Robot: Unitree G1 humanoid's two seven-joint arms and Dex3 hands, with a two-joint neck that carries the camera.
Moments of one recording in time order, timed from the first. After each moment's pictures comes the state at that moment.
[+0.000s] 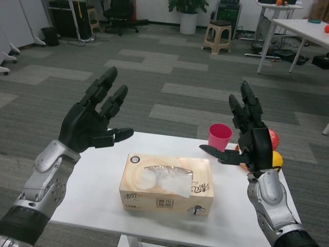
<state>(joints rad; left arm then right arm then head) -0.31 0.36 -0.01 0.18 -0.60 -0.35 -0.47 -0.35 -0.36 0.29 0.41 0.36 -0.77 -0.13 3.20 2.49</state>
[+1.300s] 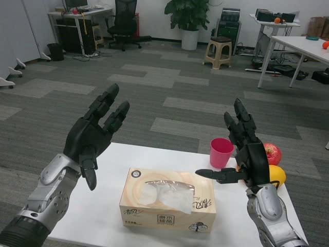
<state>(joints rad) -0.36 0.37 -0.07 0.27 -0.70 -0.39 -0.44 -0.38 -0.37 0.33 0.45 0.36 -0.77 -0.14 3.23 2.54</state>
